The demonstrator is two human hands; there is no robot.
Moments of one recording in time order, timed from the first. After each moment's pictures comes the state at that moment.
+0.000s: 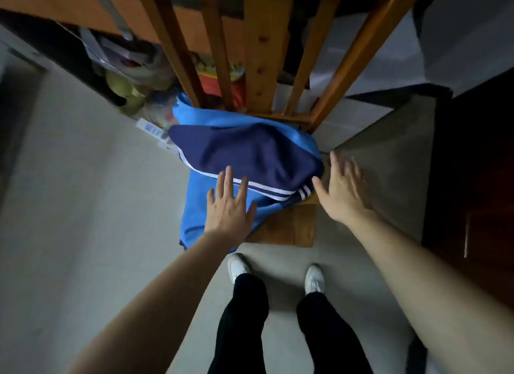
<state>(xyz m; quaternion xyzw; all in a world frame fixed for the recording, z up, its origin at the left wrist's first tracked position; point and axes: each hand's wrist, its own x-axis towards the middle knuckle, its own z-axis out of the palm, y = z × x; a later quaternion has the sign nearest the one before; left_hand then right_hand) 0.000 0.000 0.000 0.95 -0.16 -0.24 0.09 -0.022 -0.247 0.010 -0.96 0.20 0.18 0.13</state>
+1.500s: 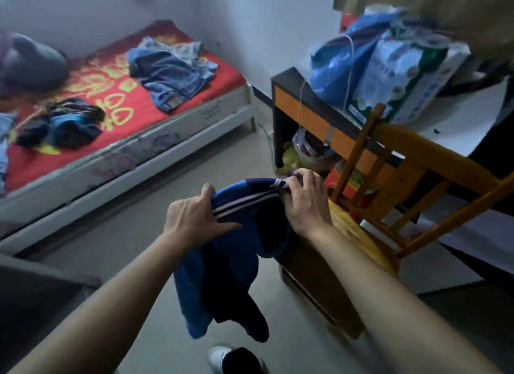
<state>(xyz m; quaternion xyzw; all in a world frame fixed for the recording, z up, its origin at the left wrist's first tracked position) -0.172 0.223 0.310 0.98 0.21 0.03 0.02 -0.039 0.014 0.273 -0.92 -0.29 -0.06 0.24</state>
